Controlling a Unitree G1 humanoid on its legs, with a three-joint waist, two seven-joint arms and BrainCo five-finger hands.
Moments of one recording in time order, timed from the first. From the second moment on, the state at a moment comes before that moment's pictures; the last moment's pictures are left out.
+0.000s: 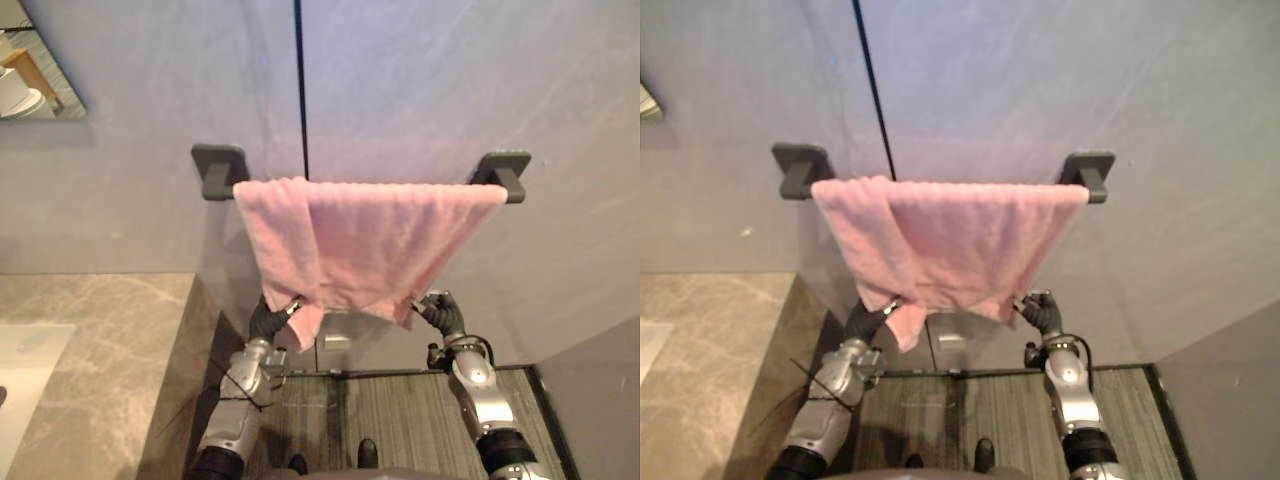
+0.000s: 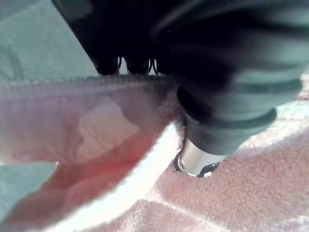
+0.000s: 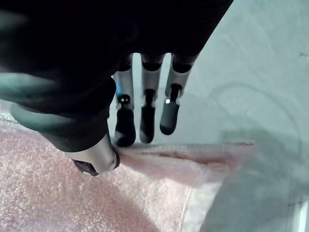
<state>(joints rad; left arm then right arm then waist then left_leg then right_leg) 0.03 0.10 -0.15 0.24 -0.31 -0.18 0.00 -0.08 -0.14 0.01 0.41 0.09 -0.15 -0.02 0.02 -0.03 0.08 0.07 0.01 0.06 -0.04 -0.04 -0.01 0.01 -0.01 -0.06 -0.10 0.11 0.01</state>
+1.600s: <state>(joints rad) 0.06 0.10 0.06 -0.68 -0.30 -0.33 0.17 -0.08 -0.13 -0.23 -0.58 0.06 -0.27 -0.15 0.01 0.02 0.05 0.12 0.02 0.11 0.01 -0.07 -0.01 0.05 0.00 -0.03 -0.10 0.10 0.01</state>
